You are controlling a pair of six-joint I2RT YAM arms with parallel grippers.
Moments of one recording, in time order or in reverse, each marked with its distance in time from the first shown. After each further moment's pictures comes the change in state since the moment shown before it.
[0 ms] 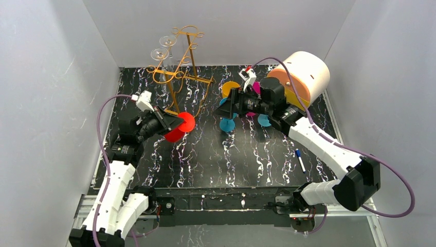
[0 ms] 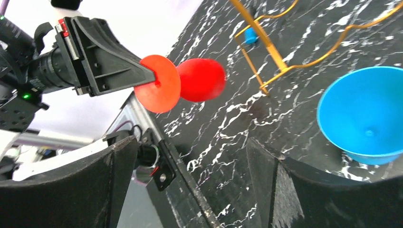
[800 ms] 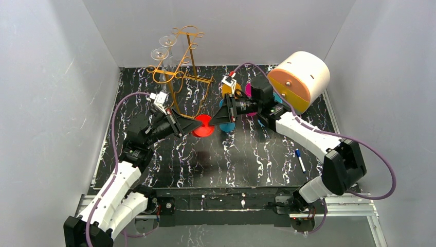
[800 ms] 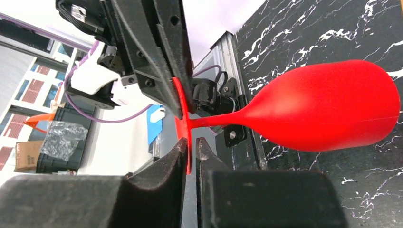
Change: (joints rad) left arm -0.236 0.017 -0.137 0.494 0.150 -0.179; right arm -0.004 0.179 -0.019 0.295 -0.526 0.216
